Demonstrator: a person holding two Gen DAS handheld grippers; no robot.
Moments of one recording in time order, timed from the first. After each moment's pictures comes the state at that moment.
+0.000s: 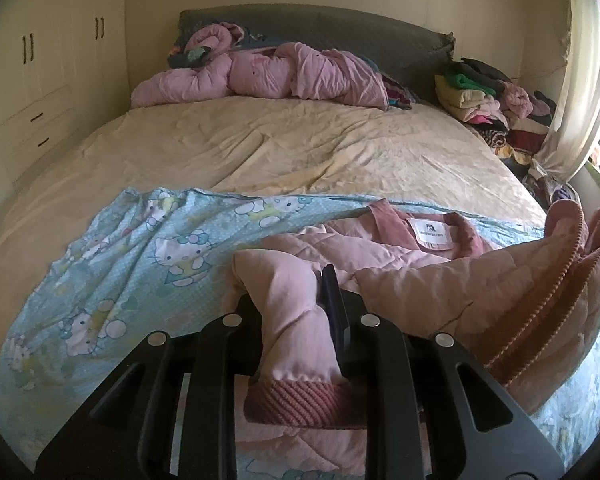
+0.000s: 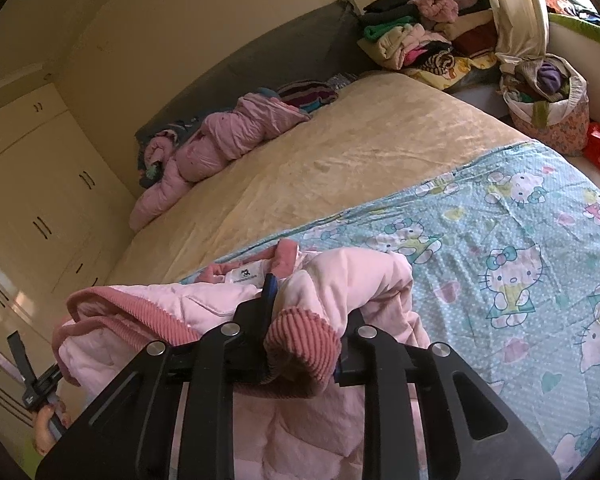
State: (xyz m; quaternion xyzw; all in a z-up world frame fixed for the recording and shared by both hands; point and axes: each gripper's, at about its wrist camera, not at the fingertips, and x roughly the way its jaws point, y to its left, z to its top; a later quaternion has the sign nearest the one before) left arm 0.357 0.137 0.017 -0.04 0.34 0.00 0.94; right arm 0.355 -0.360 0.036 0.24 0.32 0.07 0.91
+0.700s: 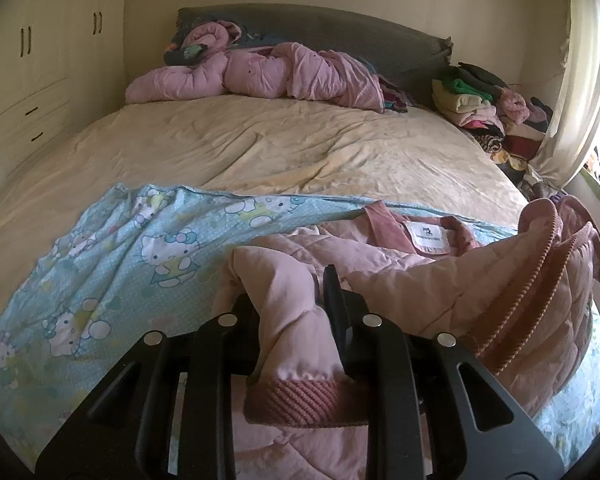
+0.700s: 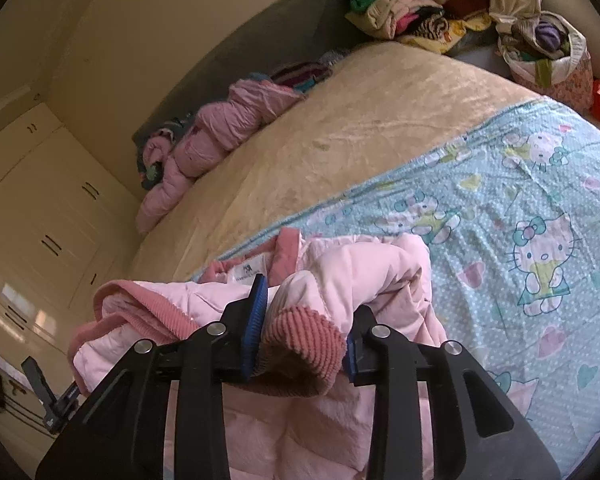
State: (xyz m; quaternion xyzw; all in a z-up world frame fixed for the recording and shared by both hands) left arm 0.368 0.137 0.002 -0.05 0.33 -0.01 0.94; right arm 0.393 -0.368 0.006 0.30 0.36 0.08 0.88
